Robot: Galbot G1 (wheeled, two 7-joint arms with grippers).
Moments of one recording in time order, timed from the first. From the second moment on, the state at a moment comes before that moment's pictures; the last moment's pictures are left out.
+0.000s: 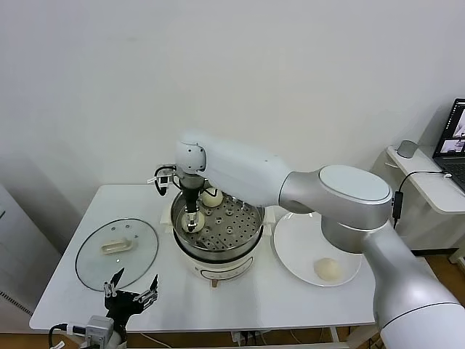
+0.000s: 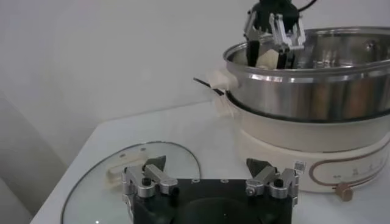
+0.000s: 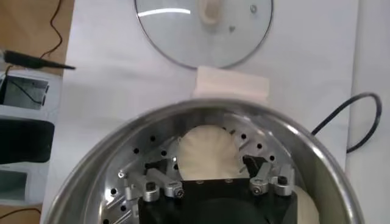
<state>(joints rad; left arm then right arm) 1.65 -1.59 -0.68 -2.19 0.20 0.35 0.26 0.44 1.55 -1.09 0.91 0.24 -0.67 -1.21</state>
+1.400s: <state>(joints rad) 1.68 -1.57 -0.72 -2.18 0.13 0.37 0.28 0.16 0.66 -0.78 1.37 -0.06 -0.31 -1.38</state>
